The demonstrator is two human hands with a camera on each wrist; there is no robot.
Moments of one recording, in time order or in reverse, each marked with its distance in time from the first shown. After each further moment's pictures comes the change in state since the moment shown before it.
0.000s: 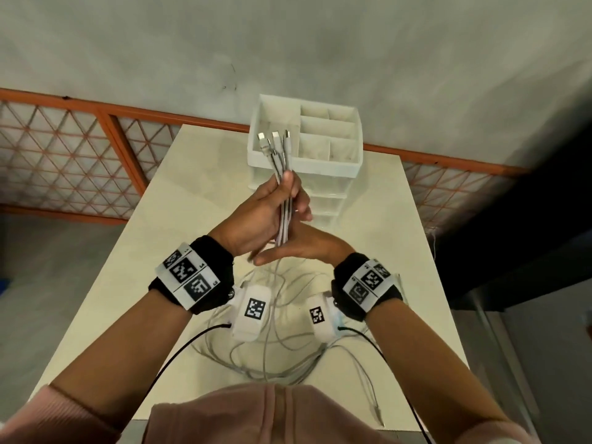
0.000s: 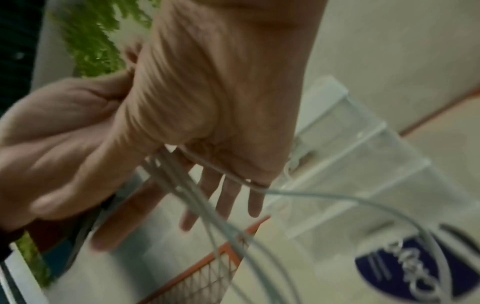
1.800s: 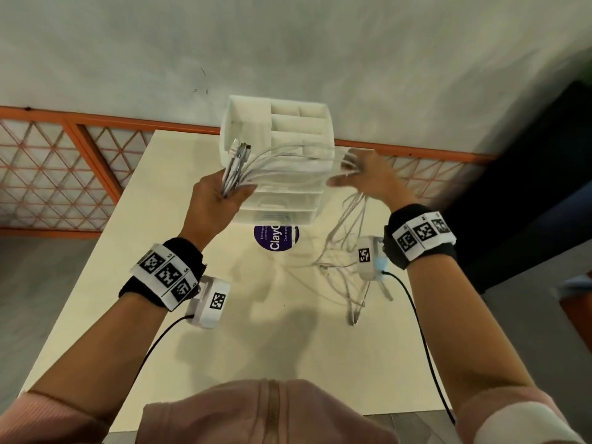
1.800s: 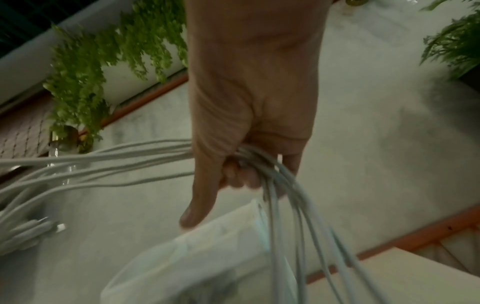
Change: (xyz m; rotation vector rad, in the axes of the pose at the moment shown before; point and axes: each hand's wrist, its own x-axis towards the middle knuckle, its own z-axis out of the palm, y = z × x) left_hand 0.008 -0.014 -0.032 0.784 0.529 0.233; right_hand -0.067 0.020 -0.131 -0.259 0.706 0.115
